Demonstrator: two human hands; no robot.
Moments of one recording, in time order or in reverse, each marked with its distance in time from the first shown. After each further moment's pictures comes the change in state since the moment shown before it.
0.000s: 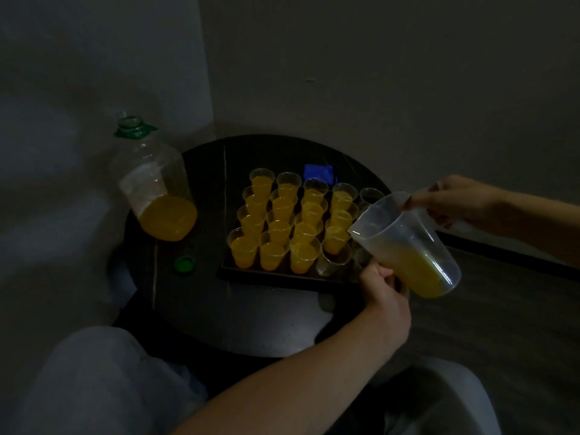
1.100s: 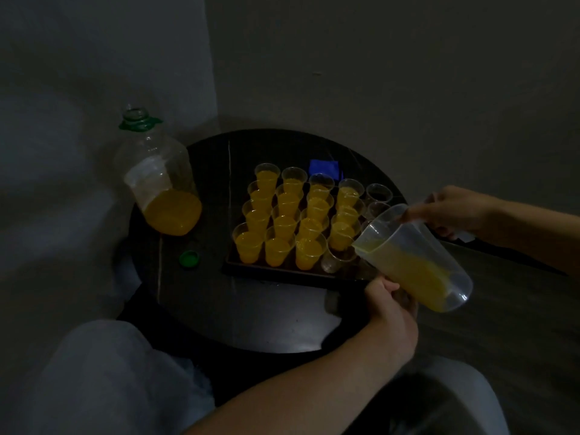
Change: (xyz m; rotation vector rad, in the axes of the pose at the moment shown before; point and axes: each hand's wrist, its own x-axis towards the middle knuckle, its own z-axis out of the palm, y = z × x) left_hand -0.005 -0.013 -0.017 -0.007 0.103 -0.009; right_hand 0.004 0.001 0.019 -0.068 -0.046 0.042
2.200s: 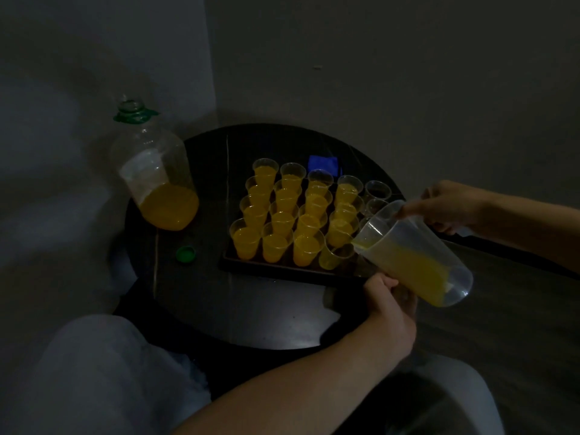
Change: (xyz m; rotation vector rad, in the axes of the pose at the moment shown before) left_hand 0.006 -0.004 -0.004 -0.070 -0.036 -0.023; right_hand 0.010 -0.002 0.000 -0.043 -0.010 0.023
